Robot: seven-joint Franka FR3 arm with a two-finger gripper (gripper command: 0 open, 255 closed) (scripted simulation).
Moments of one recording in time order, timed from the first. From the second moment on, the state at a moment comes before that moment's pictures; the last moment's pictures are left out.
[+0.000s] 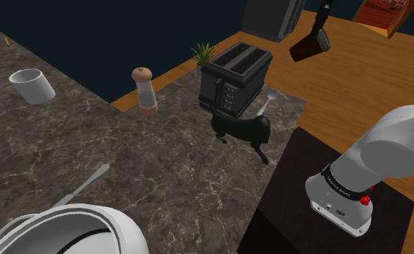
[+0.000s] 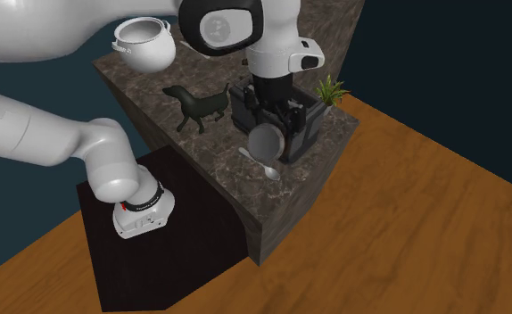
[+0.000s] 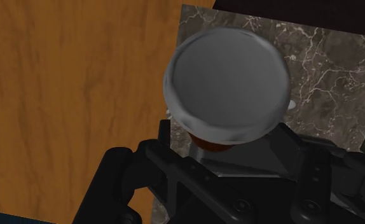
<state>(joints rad) -0.05 -0.50 -0.31 -2.18 -0.25 1.76 -0.66</state>
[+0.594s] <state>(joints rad) -0.04 -0.48 -0.29 -2.05 -0.24 1.64 -0.67</state>
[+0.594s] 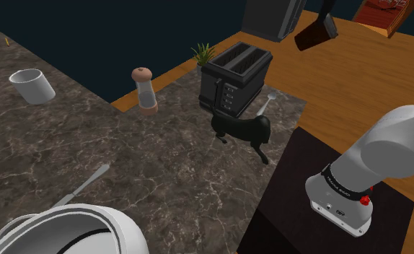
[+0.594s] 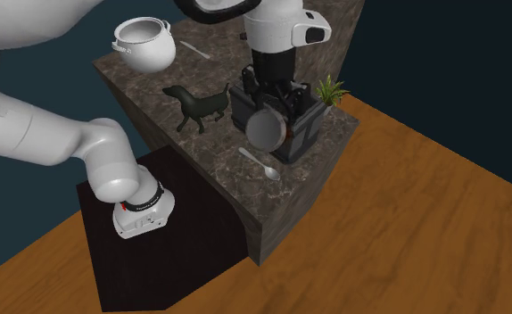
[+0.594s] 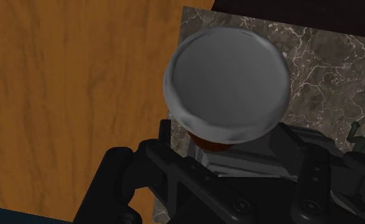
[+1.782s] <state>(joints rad) 0.09 -0.34 -0.02 -1.93 -0.13 1.60 -0.31</state>
